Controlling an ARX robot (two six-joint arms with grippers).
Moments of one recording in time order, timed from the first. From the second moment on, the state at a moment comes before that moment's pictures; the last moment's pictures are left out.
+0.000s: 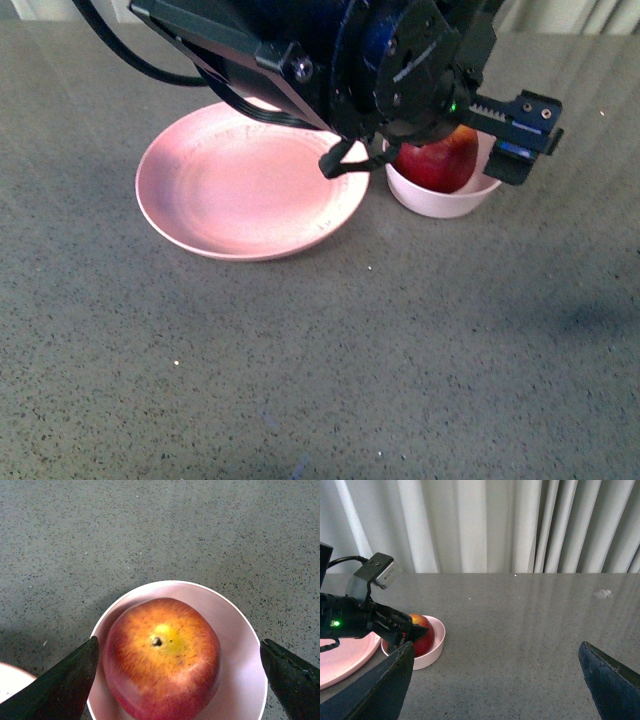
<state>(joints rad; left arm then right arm) -0.71 2.30 1.45 0.30 0.03 -0.04 0.00 0.01 0.02 0.00 0.00 0.00</state>
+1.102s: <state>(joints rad) -0.25 1.49 0.31 1.17 -0.24 -0.01 0.00 0.01 0.02 0.00 0.00 0.00</state>
